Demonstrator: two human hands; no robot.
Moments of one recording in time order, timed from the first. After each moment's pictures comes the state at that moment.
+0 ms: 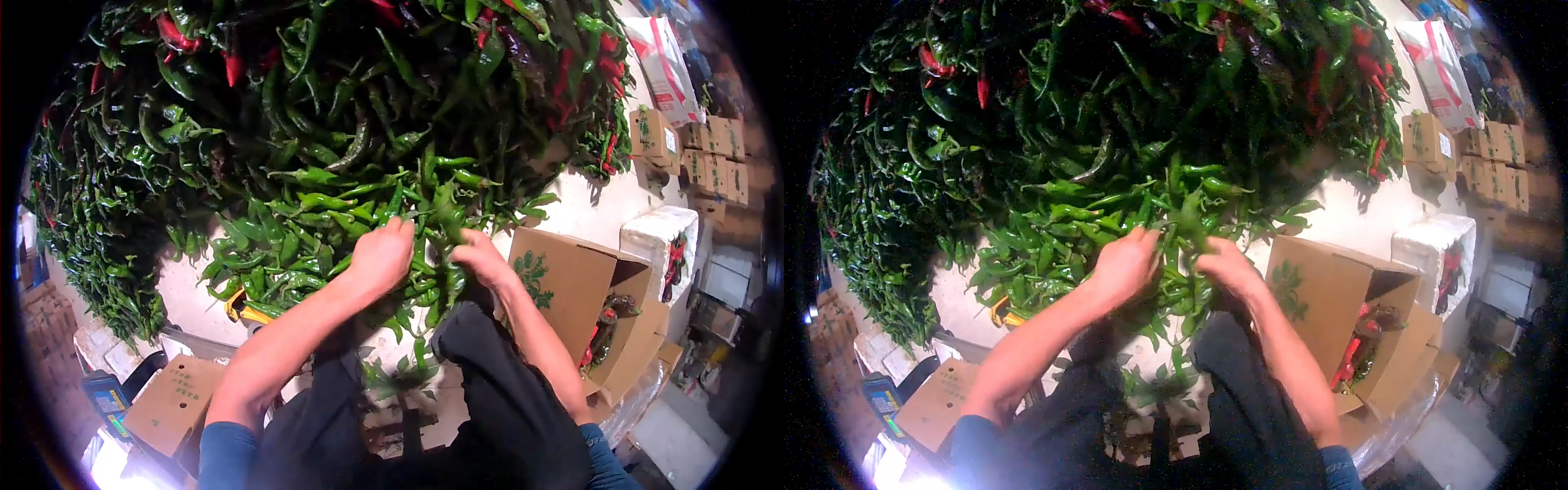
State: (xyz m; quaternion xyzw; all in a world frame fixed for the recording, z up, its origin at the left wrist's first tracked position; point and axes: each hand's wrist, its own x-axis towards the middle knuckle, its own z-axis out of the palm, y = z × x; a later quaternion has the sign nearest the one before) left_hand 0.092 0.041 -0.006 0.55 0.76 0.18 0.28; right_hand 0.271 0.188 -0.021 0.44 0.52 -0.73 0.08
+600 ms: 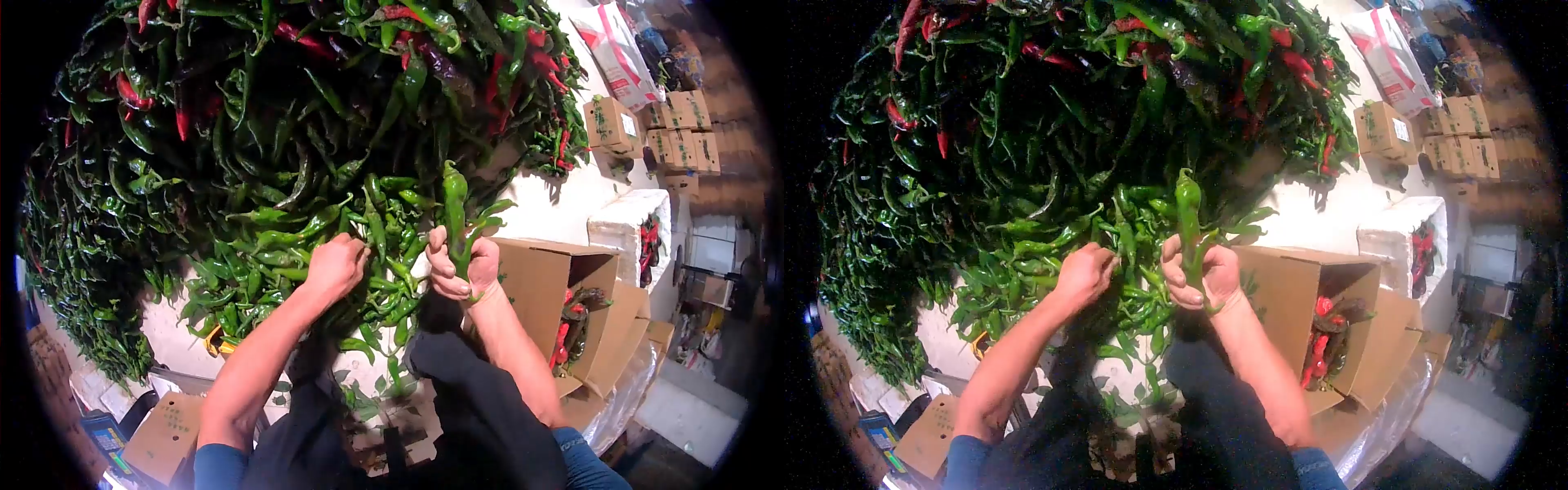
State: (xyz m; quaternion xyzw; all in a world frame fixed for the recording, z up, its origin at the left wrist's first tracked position) left_hand 0.079 0.061 -0.028 0.52 0.76 0.24 0.29; right_hand 0.274 0.221 0.042 0.08 -0.01 -1.00 -0.06
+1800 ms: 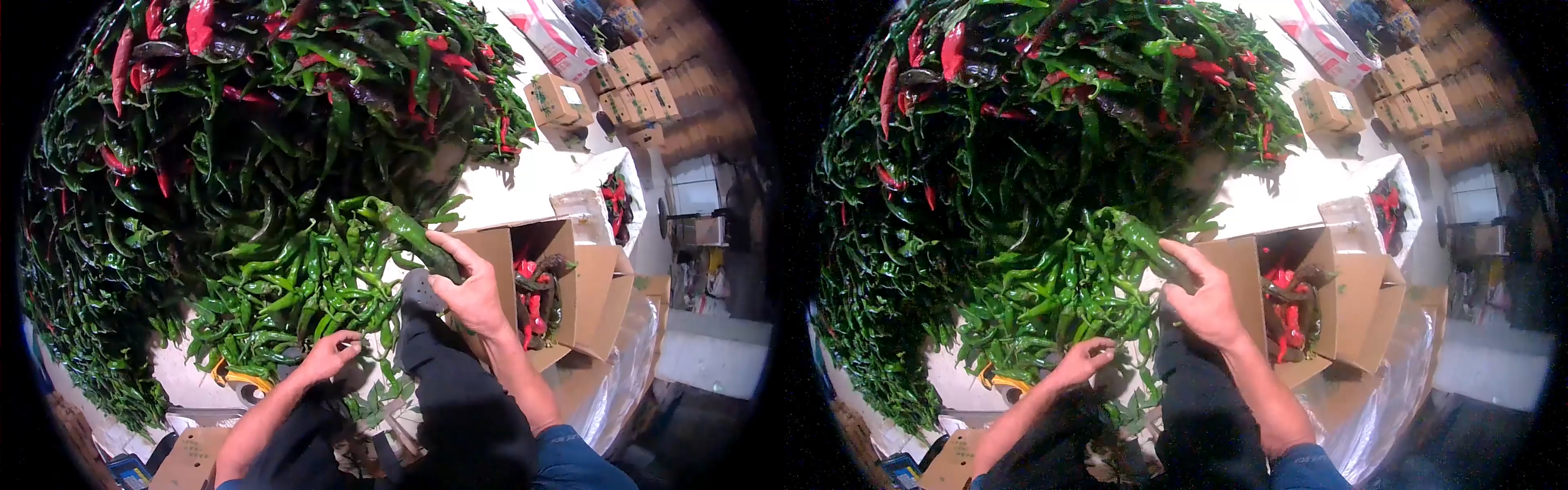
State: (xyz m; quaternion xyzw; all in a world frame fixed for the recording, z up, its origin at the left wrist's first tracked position) left_hand 0.139 -0.046 0.011 0.31 0.60 0.29 0.68; right_hand 0.309 0.177 0.172 0.44 0.63 -0.61 -0.22
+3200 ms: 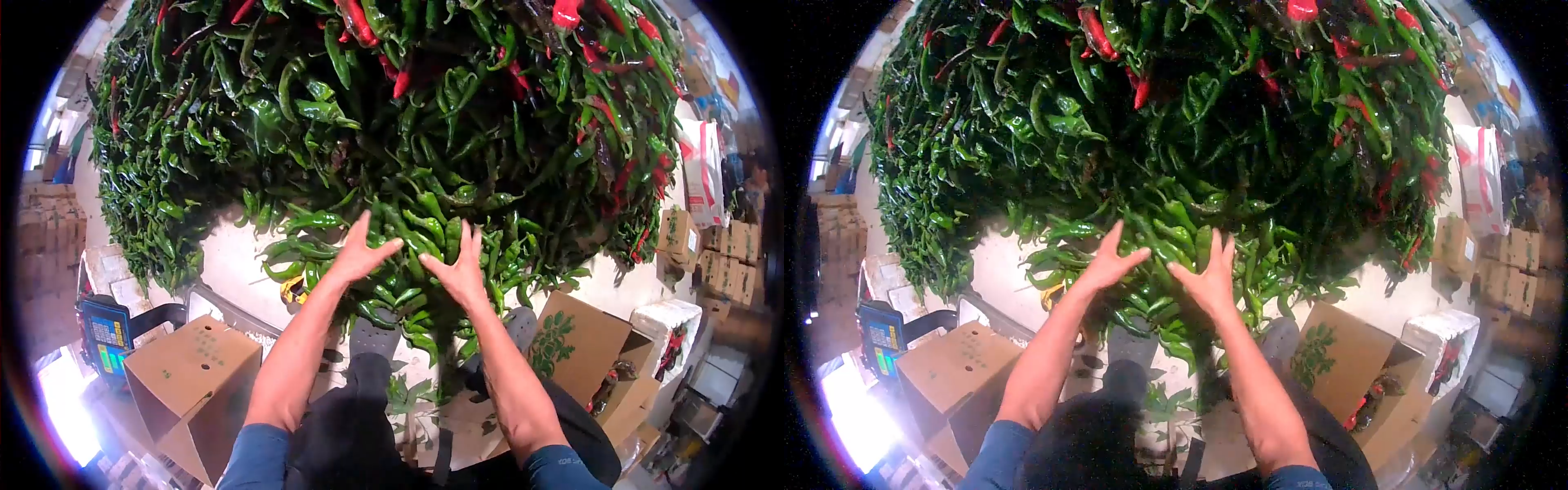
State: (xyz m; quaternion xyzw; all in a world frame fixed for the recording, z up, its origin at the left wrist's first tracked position) left_hand -0.026 -0.088 -0.048 0.16 0.83 0.38 0.38; right_hand 0.127 0.088 -0.012 0.39 0.79 -0.48 0.00
